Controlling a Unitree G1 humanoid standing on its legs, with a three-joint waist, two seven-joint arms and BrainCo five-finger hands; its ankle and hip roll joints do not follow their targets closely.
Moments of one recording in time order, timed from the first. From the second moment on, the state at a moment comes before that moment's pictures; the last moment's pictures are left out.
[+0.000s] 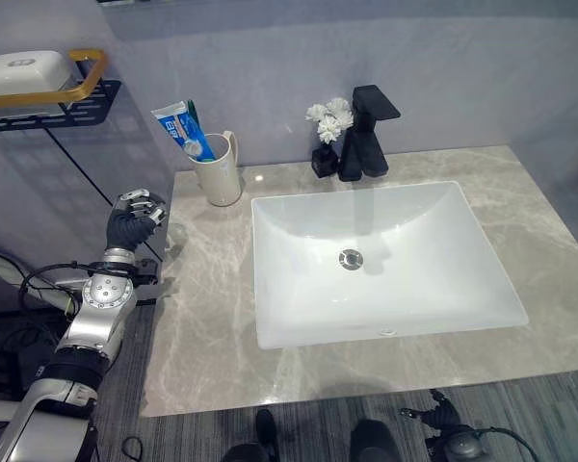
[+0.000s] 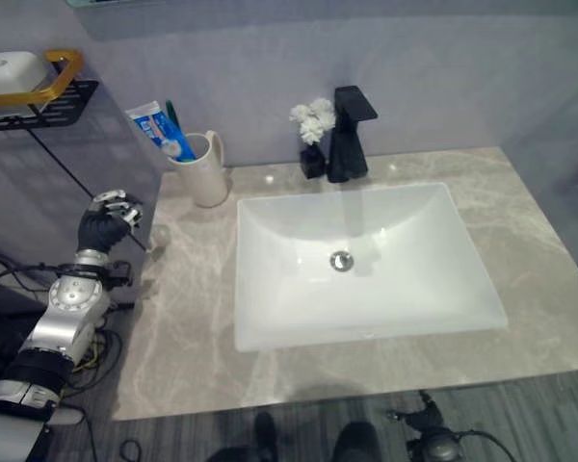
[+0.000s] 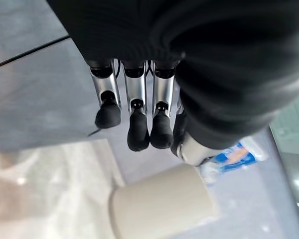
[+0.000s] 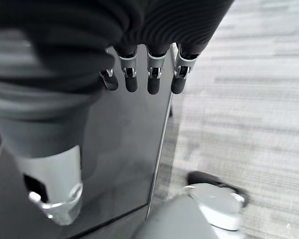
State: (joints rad) left arm -0.43 0.73 -0.20 0.51 -0.42 -0.31 0.17; right arm -0.01 -0.37 0.29 0.98 0.08 -0.06 -0.19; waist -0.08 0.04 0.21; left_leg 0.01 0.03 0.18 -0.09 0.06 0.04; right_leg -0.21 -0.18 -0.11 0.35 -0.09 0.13
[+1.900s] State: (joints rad) left arm -0.75 0.77 -0.34 0.66 -0.21 -0.29 0.35; right arm -0.05 -0.35 0.45 0.97 0.09 -0.09 -0.20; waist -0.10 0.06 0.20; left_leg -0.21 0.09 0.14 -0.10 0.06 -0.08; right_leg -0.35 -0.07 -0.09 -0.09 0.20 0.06
